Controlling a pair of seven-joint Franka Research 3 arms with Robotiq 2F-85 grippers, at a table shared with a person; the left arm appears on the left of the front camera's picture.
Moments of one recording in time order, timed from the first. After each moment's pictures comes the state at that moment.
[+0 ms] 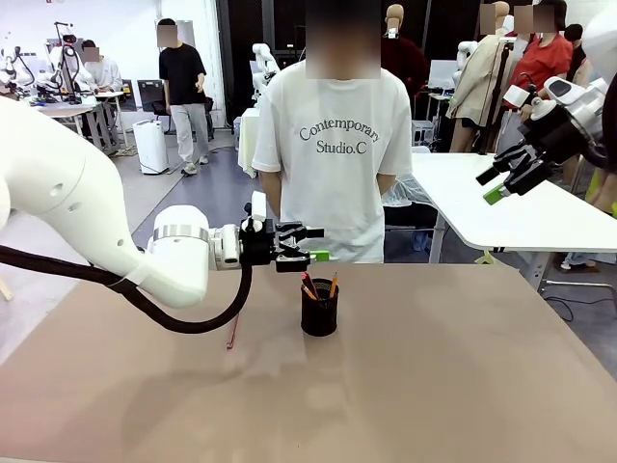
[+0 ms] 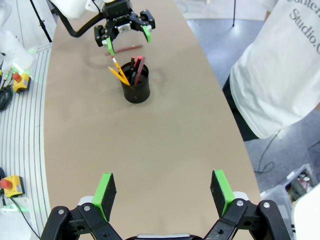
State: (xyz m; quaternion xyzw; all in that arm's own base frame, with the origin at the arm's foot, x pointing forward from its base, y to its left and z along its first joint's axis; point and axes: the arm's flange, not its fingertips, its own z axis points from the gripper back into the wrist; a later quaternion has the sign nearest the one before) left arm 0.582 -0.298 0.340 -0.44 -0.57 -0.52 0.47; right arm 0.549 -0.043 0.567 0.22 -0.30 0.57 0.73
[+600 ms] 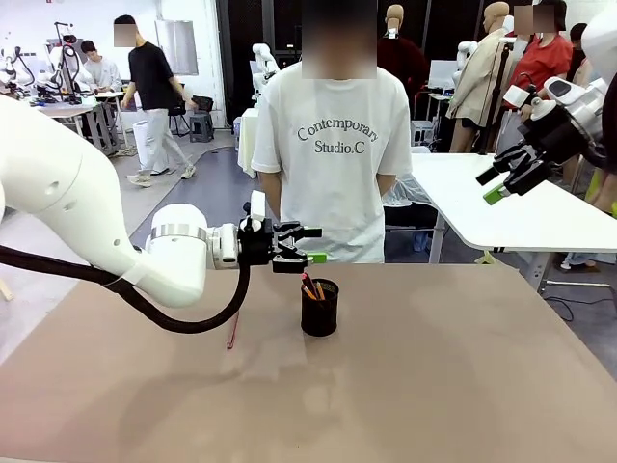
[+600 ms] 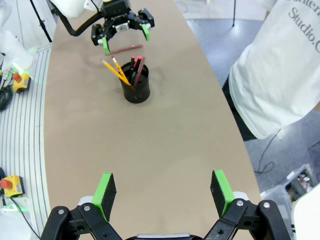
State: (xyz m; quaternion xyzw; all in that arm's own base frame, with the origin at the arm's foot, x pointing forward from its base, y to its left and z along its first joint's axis) left arm 0.578 -0.296 0.342 -0.44 -0.56 -0.52 0.47; right arm 0.549 -0.043 0.567 0.22 -0.30 0.57 0.73
